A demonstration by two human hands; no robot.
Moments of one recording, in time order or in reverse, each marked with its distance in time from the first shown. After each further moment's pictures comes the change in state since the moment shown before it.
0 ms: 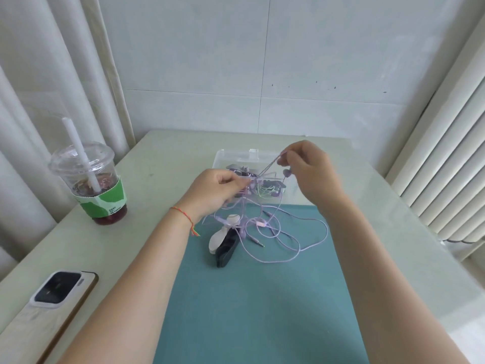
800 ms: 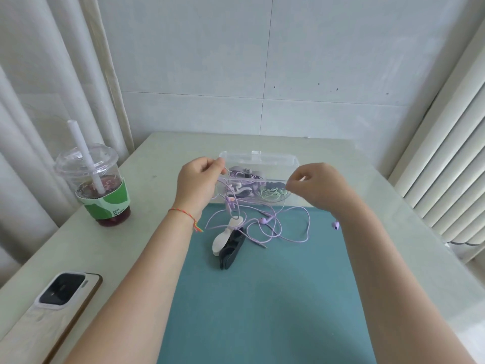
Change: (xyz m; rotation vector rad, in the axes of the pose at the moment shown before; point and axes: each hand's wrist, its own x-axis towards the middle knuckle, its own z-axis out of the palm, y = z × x) left_hand 0.009 -0.006 -0.011 -0.135 0.453 -0.020; right_hand -0.006 -0.002 -0.015 -0.525 -0.236 0.157
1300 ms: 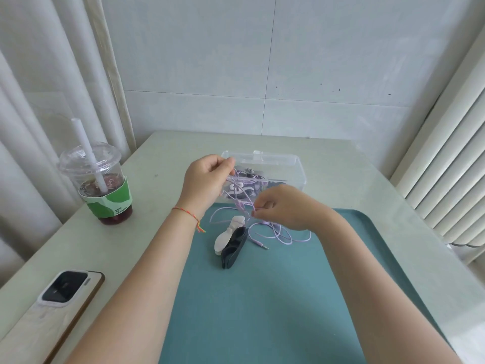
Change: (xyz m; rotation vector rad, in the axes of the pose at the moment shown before) left_hand -0.005 0.007 0.001 0.035 -0.087 0.080; right_hand -0.003 -0.014 0.043 -0.091 -0.352 -0.278
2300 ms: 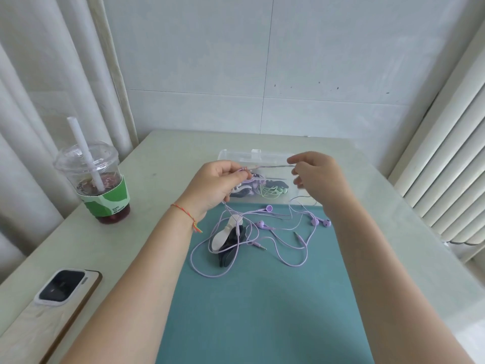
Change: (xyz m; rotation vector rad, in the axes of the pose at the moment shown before) left_hand -0.008 0.010 0.004 -0.042 -0.324 -0.073; right_hand -0.007 0.011 -0.034 0.542 0.580 0.257
